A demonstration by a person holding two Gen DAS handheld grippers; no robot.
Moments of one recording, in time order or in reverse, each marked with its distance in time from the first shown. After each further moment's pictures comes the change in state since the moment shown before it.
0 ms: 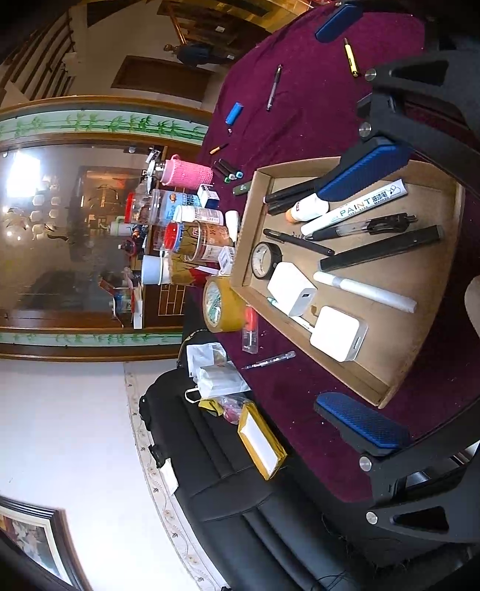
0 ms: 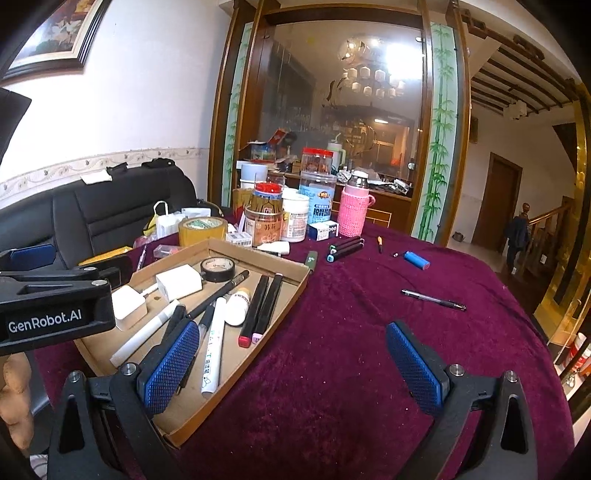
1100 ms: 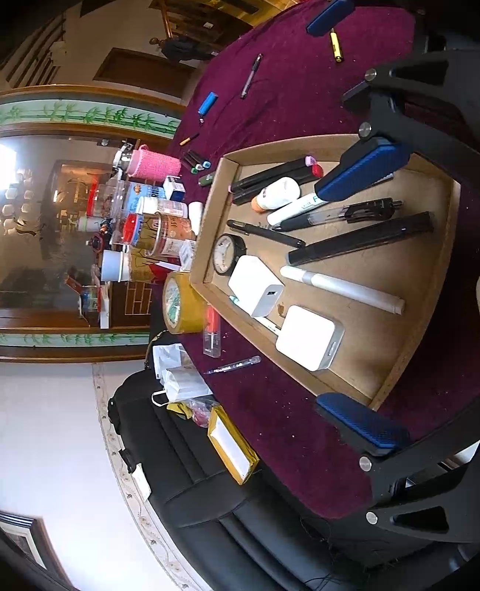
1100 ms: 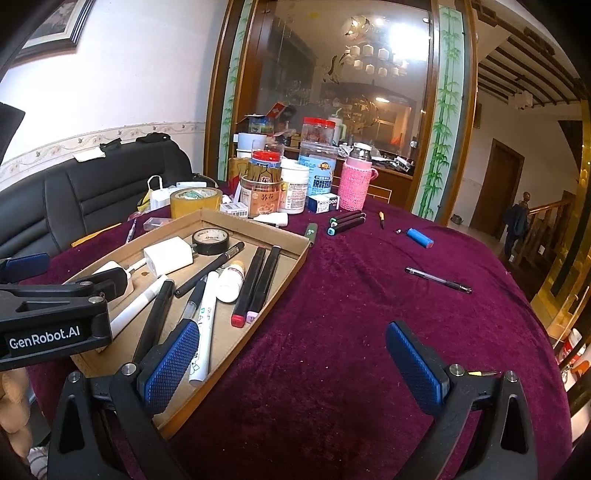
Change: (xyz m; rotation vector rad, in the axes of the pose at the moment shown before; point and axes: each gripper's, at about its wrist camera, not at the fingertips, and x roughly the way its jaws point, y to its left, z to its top) left arm 0.038 0.003 -0.013 -0.003 0.133 0.000; right arm 0.022 0.003 -0.005 -0.011 0.104 -0.015
